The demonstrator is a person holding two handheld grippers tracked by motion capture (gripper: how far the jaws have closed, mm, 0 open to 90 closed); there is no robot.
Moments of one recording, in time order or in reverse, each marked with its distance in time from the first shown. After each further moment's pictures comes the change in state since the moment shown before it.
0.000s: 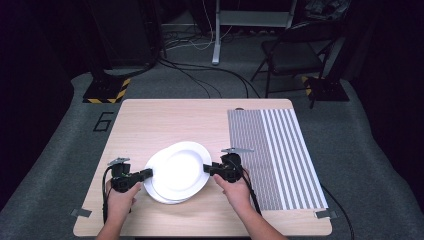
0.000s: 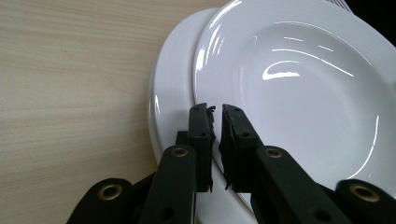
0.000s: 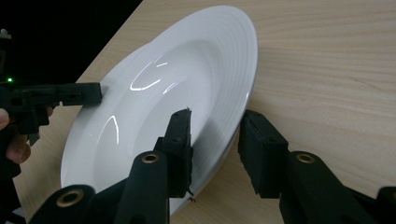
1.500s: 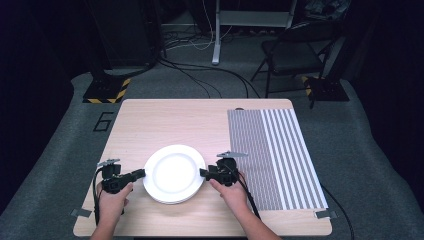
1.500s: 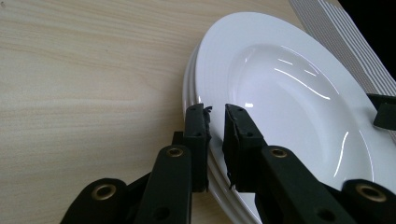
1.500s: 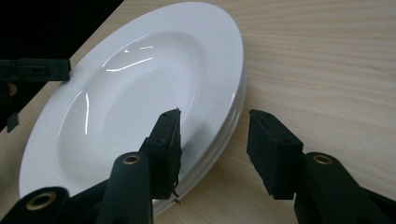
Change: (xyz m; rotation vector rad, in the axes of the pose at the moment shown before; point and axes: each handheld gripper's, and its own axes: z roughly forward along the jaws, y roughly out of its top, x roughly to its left) left arm 0.014 0.000 -0.018 -0.029 0.018 -0.062; right arm -0.003 -0.014 0.021 0.003 -0.004 -0.041
